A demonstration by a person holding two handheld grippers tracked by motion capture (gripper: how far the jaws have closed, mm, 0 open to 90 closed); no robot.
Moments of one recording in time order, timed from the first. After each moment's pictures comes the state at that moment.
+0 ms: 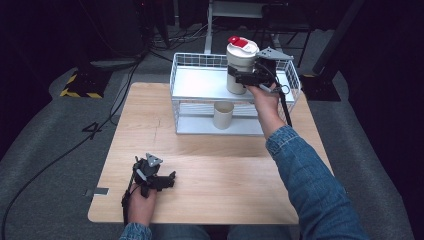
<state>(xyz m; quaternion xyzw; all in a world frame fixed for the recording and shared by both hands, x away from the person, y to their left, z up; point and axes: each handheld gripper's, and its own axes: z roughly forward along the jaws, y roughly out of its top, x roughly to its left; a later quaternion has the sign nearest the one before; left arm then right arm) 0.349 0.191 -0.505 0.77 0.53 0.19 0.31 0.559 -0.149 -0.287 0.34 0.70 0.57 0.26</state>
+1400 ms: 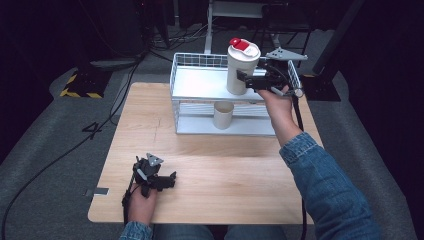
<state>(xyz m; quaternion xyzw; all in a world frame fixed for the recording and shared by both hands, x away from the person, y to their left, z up) 0.350 0.190 -0.506 0.77 0.53 0.19 0.31 0.526 -0.170 -0.265 0.34 0.72 0.54 0.26</state>
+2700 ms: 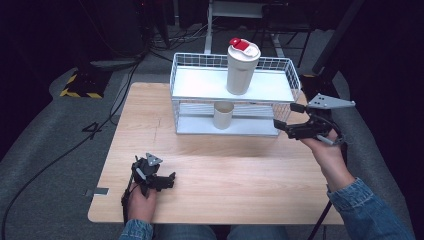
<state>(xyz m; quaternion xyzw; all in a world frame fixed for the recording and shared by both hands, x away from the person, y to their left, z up) 0.351 0.194 -0.506 0.78 0.52 0.18 0.31 0.421 -0.273 -0.308 0.32 0.78 0.50 0.21</state>
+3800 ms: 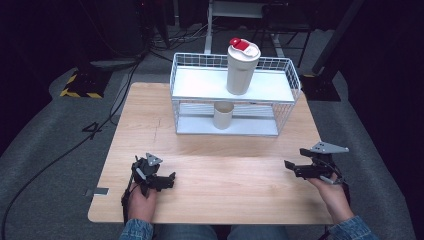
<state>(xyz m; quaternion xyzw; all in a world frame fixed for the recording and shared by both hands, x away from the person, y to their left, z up) 0.351 0.194 -0.506 0.78 0.52 0.18 0.30 0.382 -0.334 -0.447 0.41 0.80 0.41 0.18</state>
